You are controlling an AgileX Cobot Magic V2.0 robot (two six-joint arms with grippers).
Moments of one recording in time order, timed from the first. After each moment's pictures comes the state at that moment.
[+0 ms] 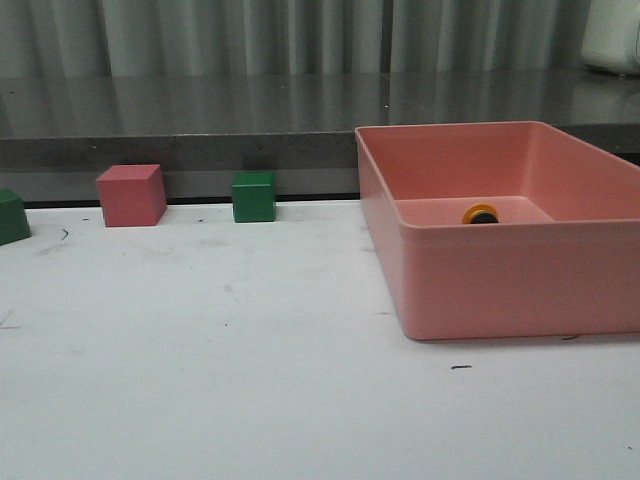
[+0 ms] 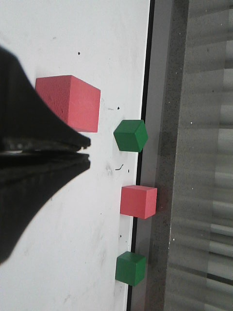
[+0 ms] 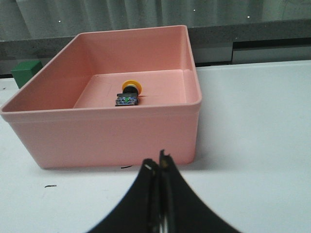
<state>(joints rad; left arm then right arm) 0.02 0.00 0.00 0.03 0.20 -0.09 0.06 -0.01 0.03 0.08 0.21 0.05</state>
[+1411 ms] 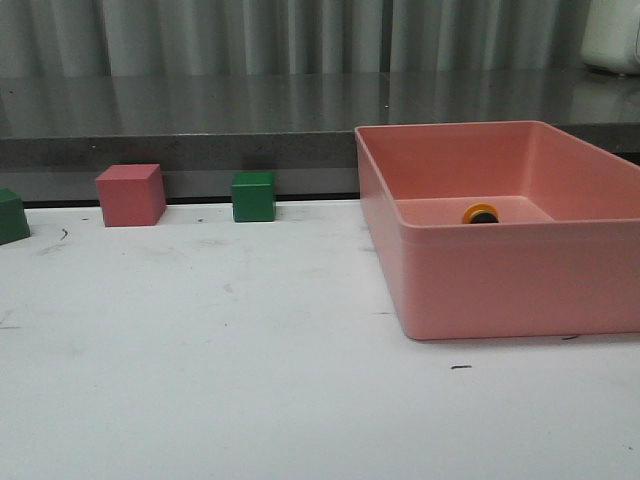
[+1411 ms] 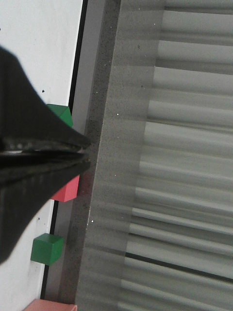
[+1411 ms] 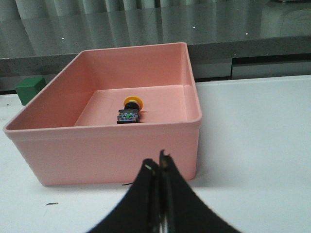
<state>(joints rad) 0.02 0.00 -0.01 -0.06 -0.07 -0.09 0.06 -0.01 0.02 0.09 0.16 0.05</state>
